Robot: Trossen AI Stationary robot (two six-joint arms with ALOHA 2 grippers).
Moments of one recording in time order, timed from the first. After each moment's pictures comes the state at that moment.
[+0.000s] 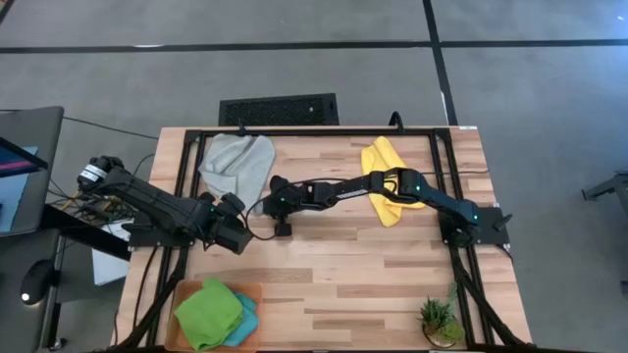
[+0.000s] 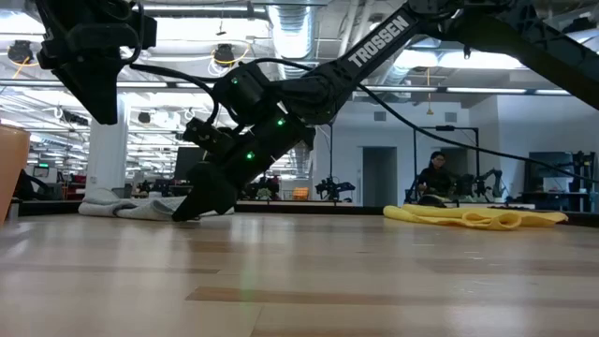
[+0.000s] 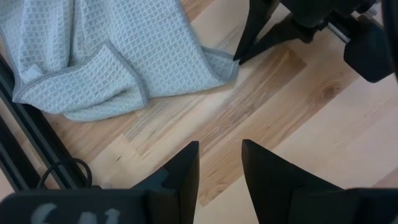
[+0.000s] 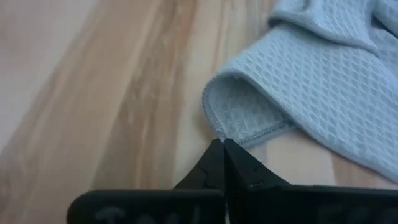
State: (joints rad) left arm -0.37 1.28 0.96 -1.23 -0.45 -1.22; right arm -0.10 2.48 1.77 0.00 -0.06 -0.34
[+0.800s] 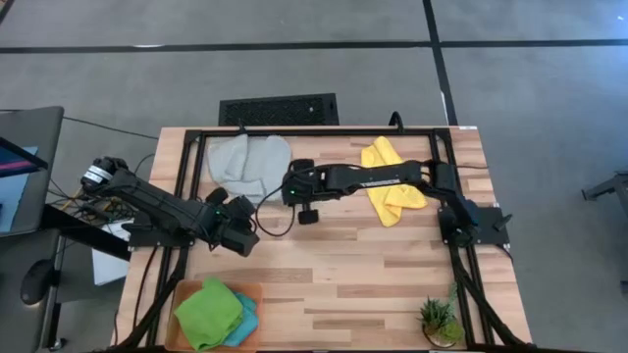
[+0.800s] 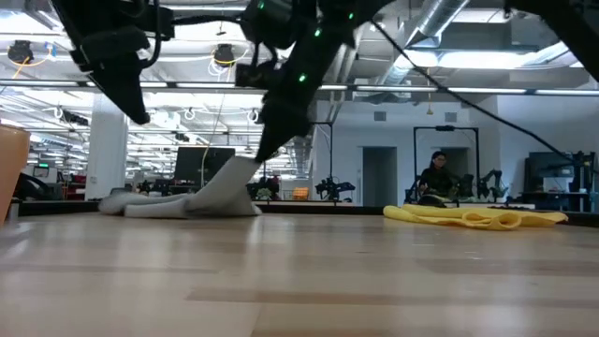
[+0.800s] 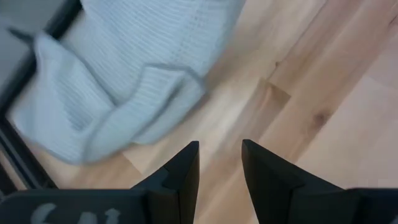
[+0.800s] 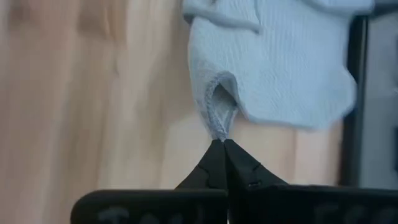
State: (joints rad) left arm -0.37 1.33 0.96 -1.11 -0.60 -0.97; right arm -0.05 2.15 1.76 -0.64 0.26 -0.39
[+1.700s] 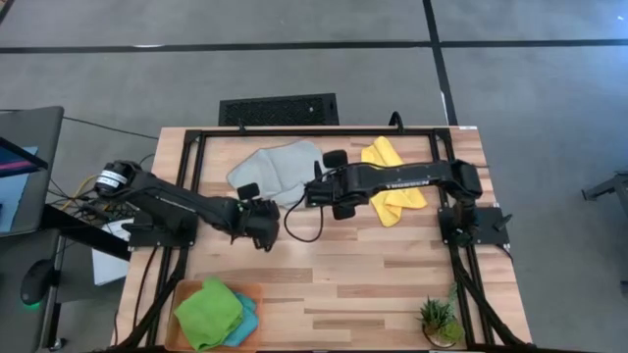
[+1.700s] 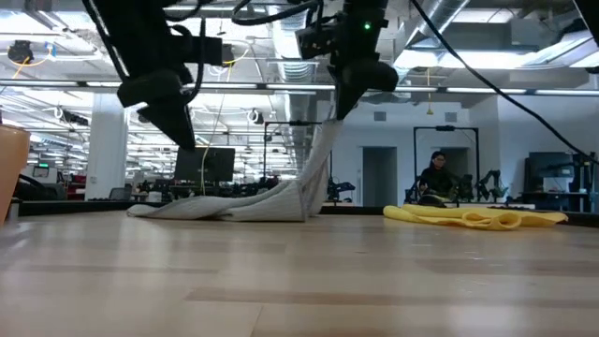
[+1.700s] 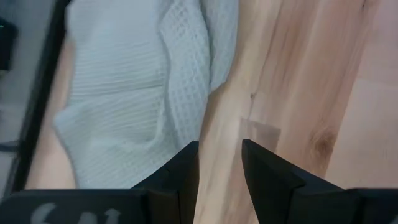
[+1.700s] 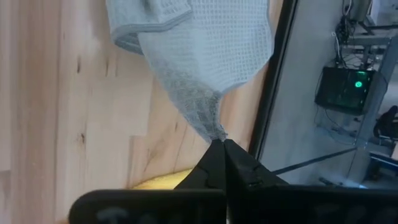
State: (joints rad) left arm -0.21 1.47 0.96 -0.78 -0.56 -0.38; right arm 0.04 1.96 1.77 -1.20 0.61 -0.29
